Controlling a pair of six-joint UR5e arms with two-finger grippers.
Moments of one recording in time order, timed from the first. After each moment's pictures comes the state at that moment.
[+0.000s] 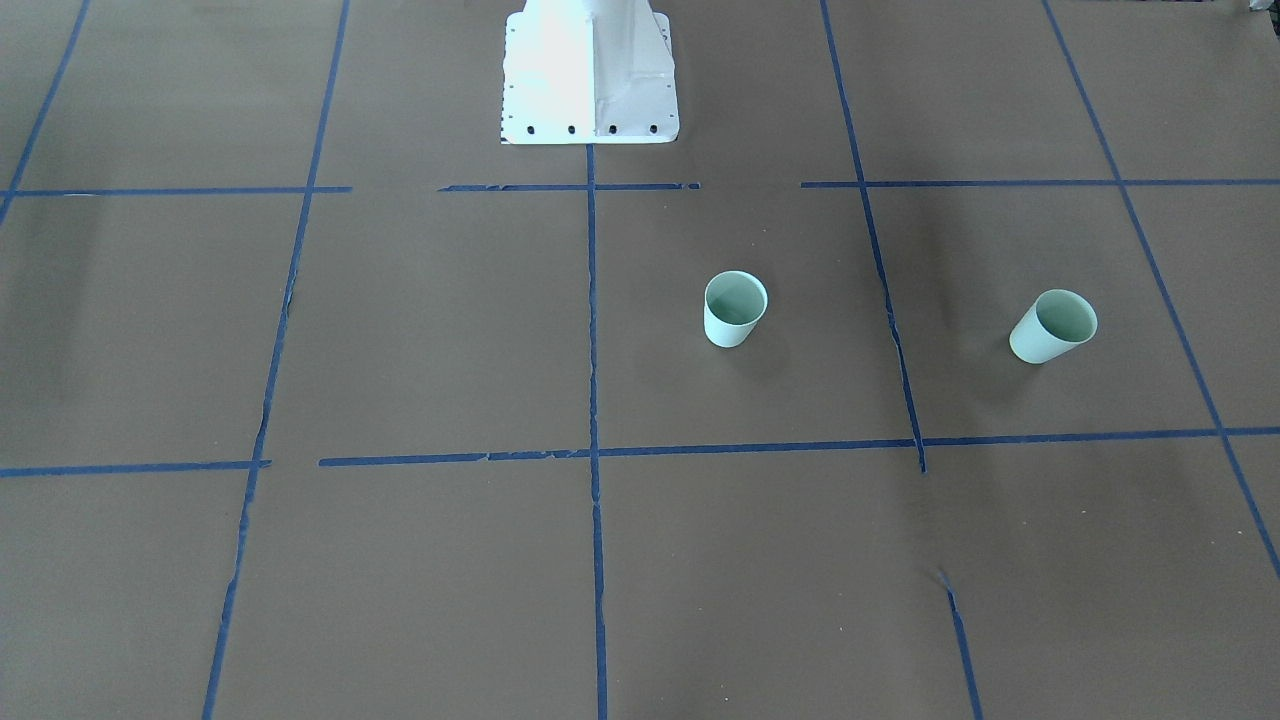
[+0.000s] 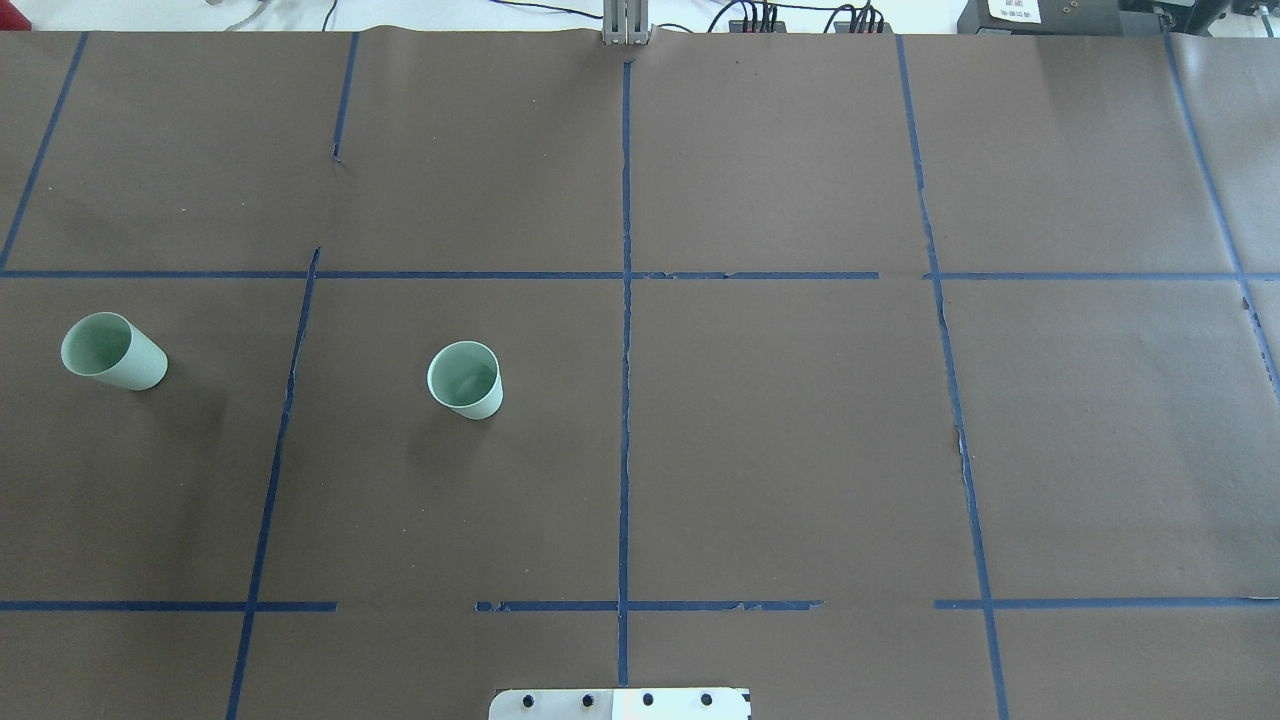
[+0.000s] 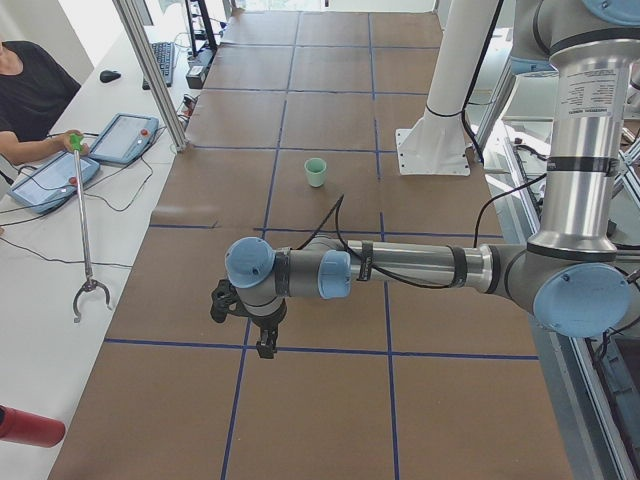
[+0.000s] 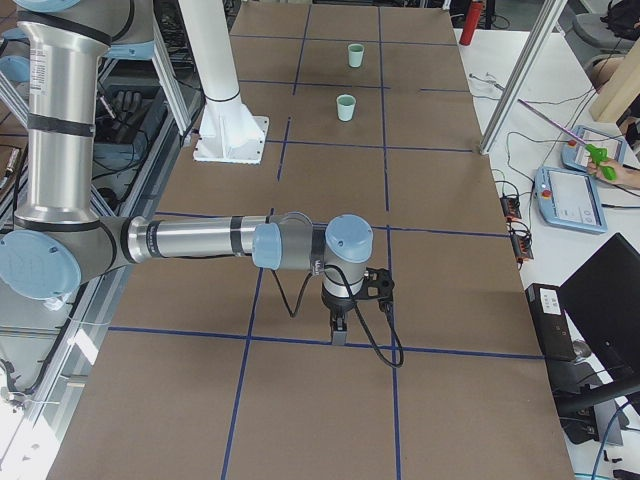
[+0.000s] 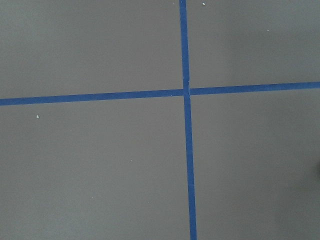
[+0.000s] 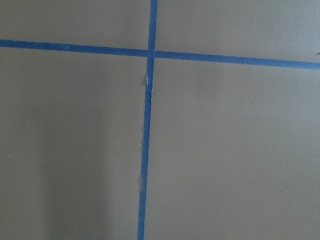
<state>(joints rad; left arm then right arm) -1.57 -1.59 -1.59 -1.52 -2.38 0.07 1.55 -1.70 1.79 -1.68 2.26 -0.04</state>
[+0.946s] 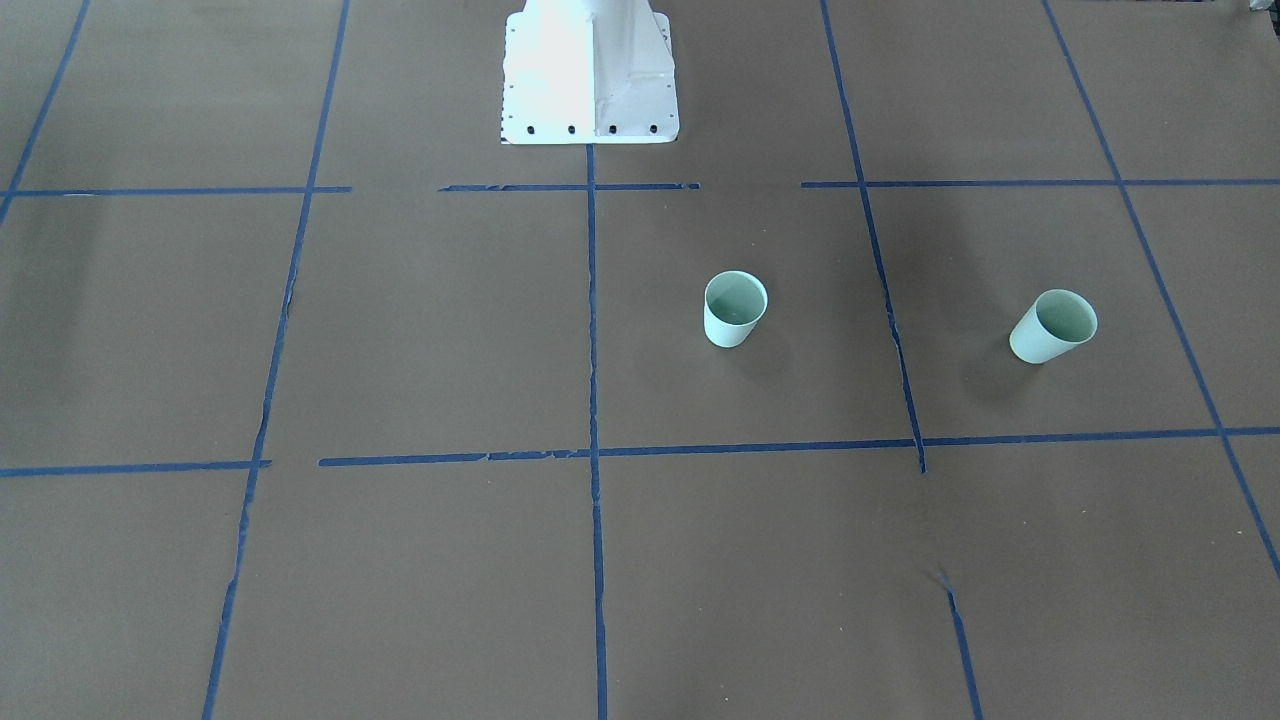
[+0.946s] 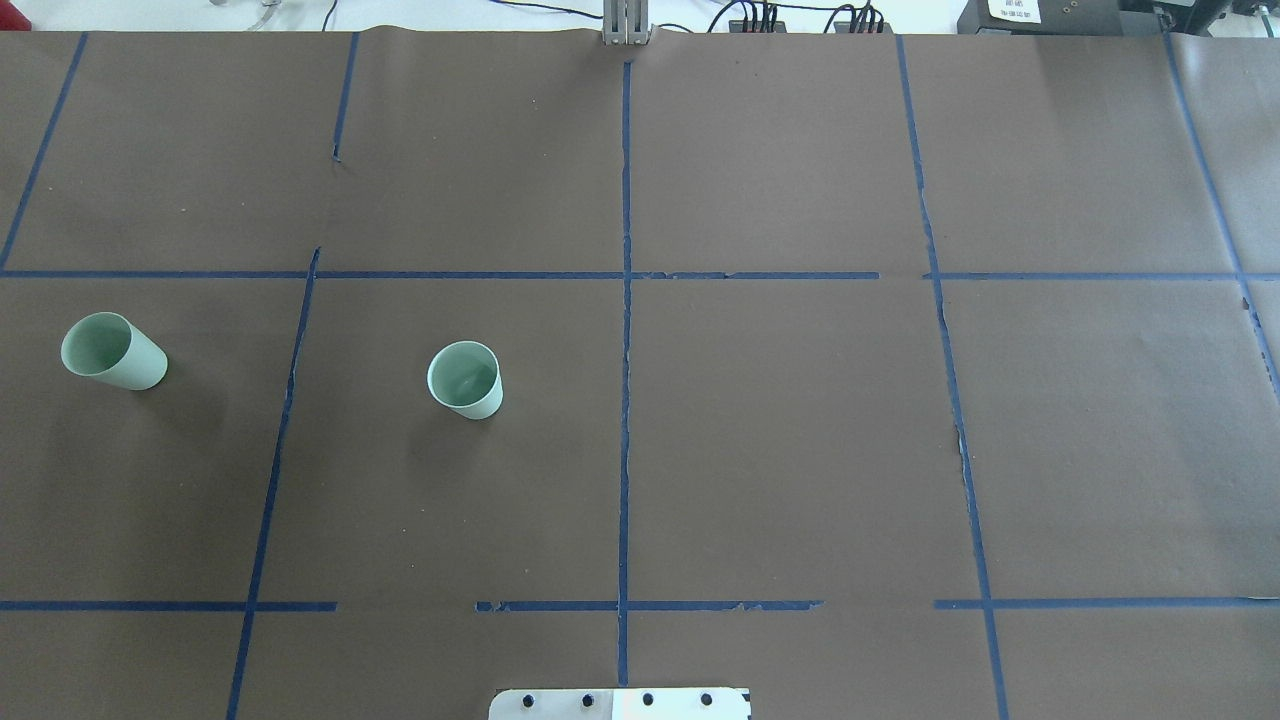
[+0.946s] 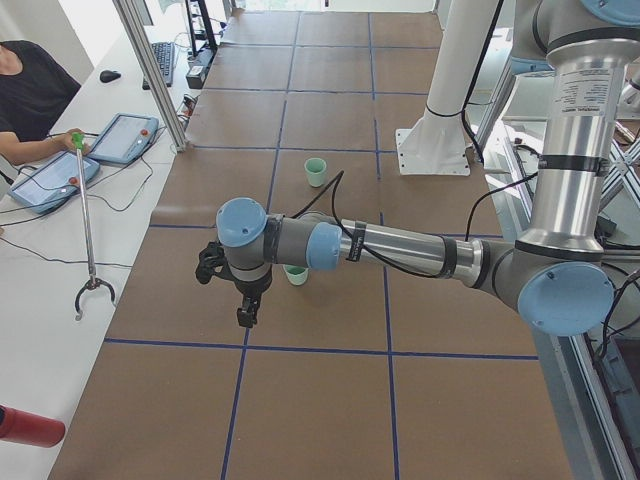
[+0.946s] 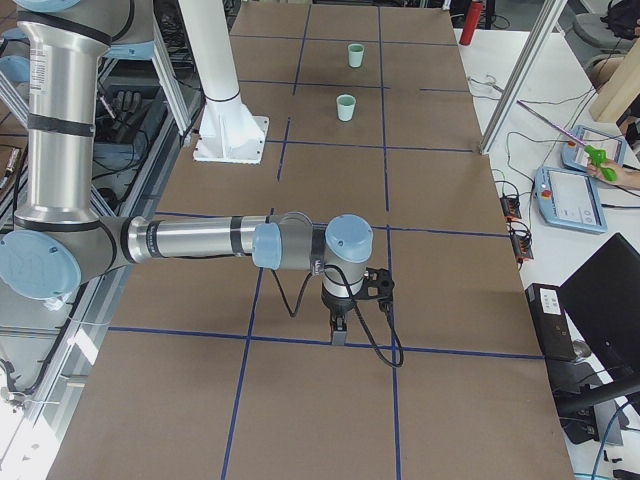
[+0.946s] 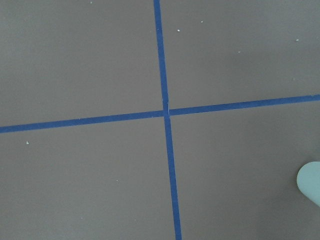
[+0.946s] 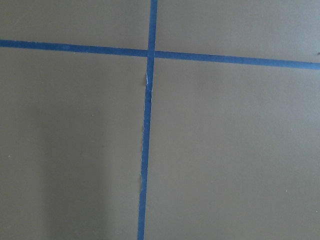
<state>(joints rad) -1.56 -1.64 -1.66 -1.54 -2.38 0.07 1.55 -1.70 1.79 -1.68 2.26 -0.04</state>
